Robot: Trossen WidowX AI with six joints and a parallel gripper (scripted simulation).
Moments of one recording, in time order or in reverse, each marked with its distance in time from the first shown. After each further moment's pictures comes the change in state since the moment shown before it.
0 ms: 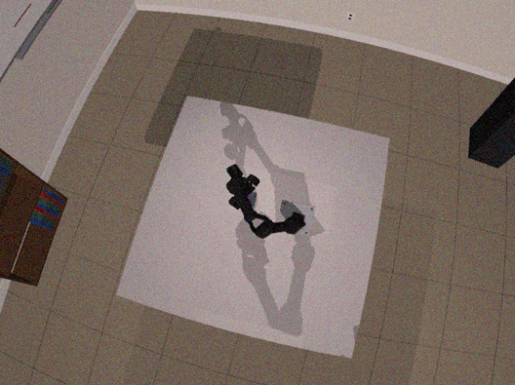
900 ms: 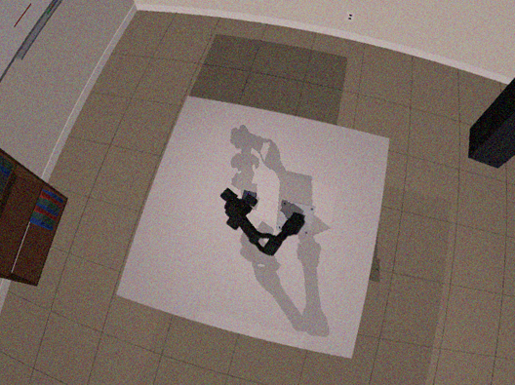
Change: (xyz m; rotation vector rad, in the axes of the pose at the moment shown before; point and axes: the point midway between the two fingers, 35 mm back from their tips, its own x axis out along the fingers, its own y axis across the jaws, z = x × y) arm 0.037 0.084 -0.045 -0.002 0.004 0.007
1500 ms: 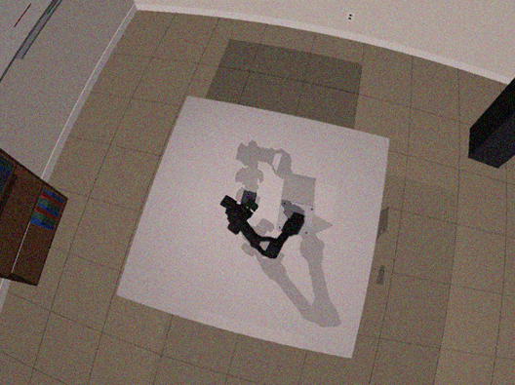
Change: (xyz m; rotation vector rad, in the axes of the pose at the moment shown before) arm 0.032 0.013 -0.011 0.002 0.006 0.005
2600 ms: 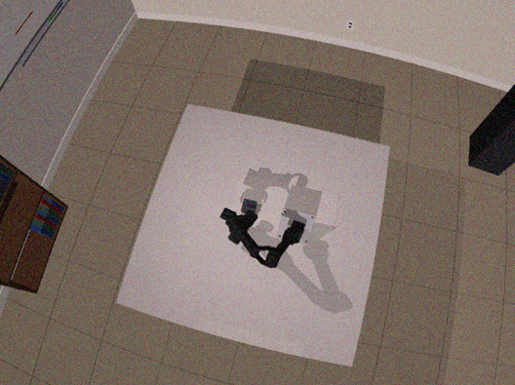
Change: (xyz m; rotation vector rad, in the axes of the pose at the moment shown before) arm 0.029 0.002 0.002 -0.016 -0.012 -0.004
